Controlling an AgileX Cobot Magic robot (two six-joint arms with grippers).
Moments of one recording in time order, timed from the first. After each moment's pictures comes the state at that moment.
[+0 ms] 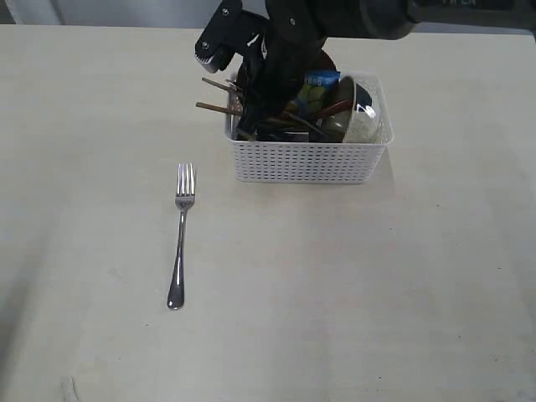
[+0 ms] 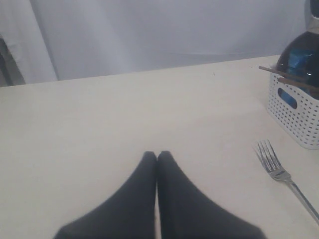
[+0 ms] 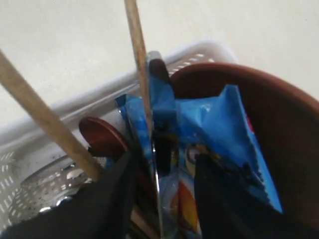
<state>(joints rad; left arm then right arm) -0.15 0.00 0.00 0.02 0.31 0.04 0.66 2.09 -1.56 -0.25 0.63 -0.34</state>
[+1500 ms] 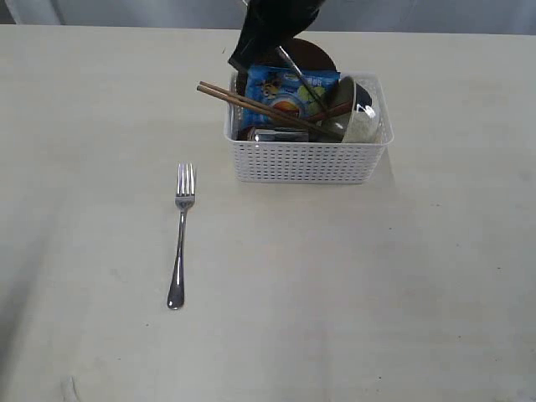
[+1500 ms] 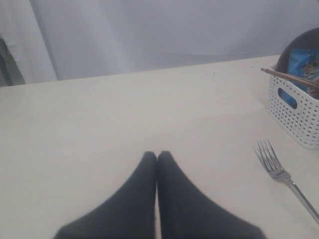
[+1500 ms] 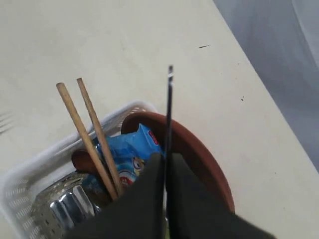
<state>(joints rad) -0.15 0.00 0.00 0.02 0.31 0.04 0.66 1.87 -1.56 -0.24 0.65 -0.28</state>
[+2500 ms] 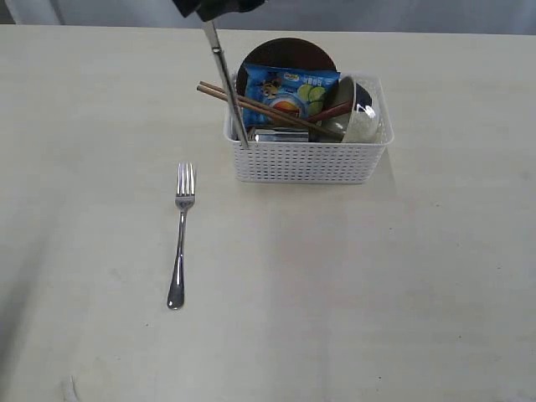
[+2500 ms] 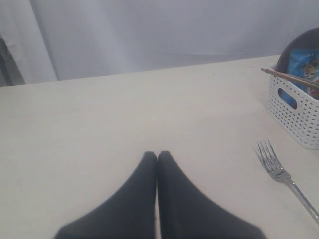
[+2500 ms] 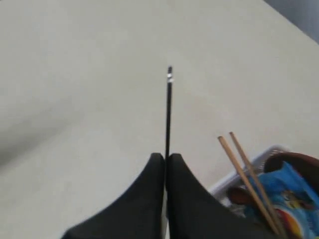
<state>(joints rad) -0.15 0.00 0.00 0.02 0.31 0.04 0.66 1.69 -1.56 0.43 0.81 -0.51</state>
